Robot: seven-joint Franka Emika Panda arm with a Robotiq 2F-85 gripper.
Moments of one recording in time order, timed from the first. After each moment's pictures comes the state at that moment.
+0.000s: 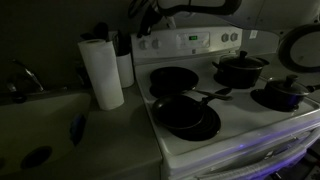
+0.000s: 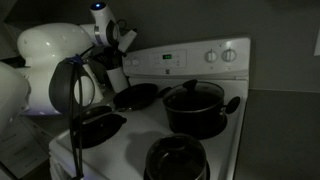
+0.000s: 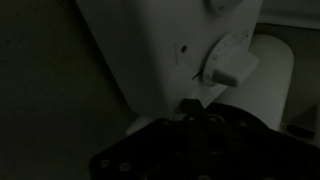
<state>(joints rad) 0.25 1.09 0.23 -0.42 -0.06 2.29 -1.07</state>
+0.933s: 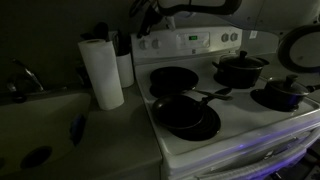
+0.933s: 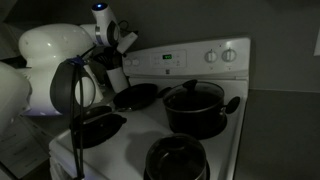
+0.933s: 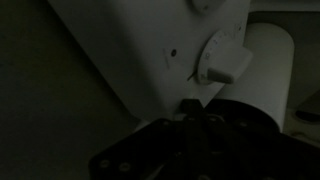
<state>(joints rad) 0.25 1.10 0.23 -0.41 -0.04 2.29 -0.98</state>
